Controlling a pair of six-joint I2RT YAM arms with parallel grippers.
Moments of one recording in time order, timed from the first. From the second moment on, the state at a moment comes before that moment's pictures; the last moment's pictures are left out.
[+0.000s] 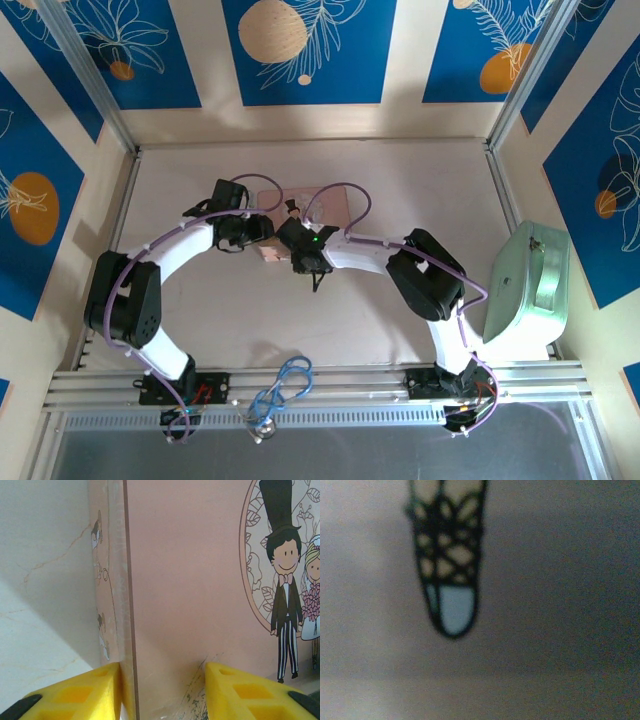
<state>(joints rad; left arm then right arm) -0.33 1.62 1.06 -0.43 0.28 -0.53 0.90 2.01 1.37 -0.58 0.25 0.86</state>
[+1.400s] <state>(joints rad) -0.33 1.69 1.16 -0.48 0.29 -0.44 0.83 1.69 1.04 -0.31 0.16 0.88</state>
